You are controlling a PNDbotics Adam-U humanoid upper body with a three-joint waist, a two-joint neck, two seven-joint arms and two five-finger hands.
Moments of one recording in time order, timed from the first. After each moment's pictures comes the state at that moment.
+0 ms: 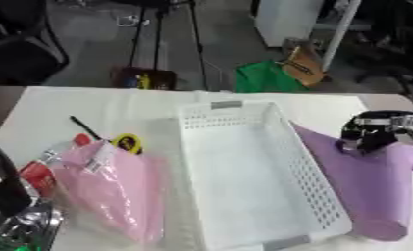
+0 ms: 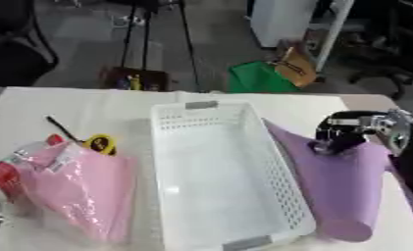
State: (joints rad) left arm -0.51 0.14 -0.18 -1.99 -0.67 -0.18 0.82; right arm -1.22 -0.64 0.15 -0.18 0.80 -0.57 0.56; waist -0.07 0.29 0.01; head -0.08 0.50
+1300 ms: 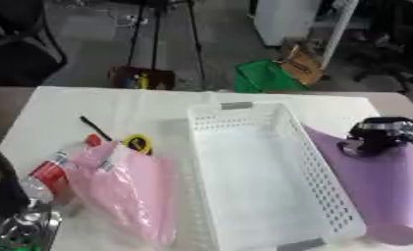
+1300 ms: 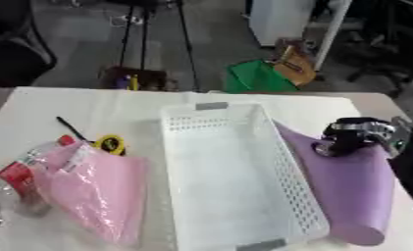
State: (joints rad) left arm -0.51 0.13 -0.18 -1.99 -0.67 -0.18 0.83; right arm -1.26 -0.64 -0.01 -0.05 0.90 -0.57 0.56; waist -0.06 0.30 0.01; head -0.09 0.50
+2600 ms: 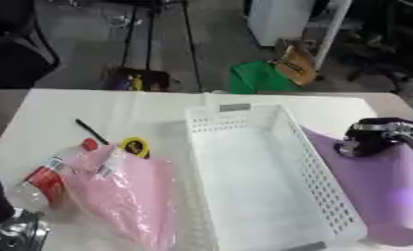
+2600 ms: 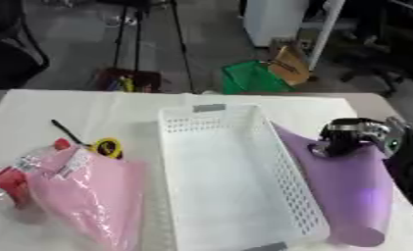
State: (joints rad) left arm -0.53 0.13 -0.19 -1.99 -0.66 -0.17 0.83; right arm -1.24 -0.68 0.00 -0.08 0.90 -0.57 0.56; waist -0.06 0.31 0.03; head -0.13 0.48
